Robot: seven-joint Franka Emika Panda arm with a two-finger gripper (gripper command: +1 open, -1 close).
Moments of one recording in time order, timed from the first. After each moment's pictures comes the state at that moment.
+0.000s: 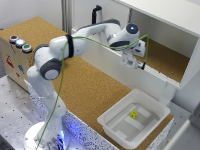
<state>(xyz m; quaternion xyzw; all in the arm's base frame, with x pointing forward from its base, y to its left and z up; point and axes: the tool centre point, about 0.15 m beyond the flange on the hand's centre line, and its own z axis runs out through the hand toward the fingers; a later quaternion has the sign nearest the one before) 0.457 -0.093 0.529 -0.93 -0.27 -0.23 0.12</state>
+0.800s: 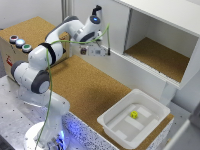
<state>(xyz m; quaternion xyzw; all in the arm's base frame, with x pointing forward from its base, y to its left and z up) 0.348 0.195 0.475 -0.82 -0.53 -0.14 0.14</state>
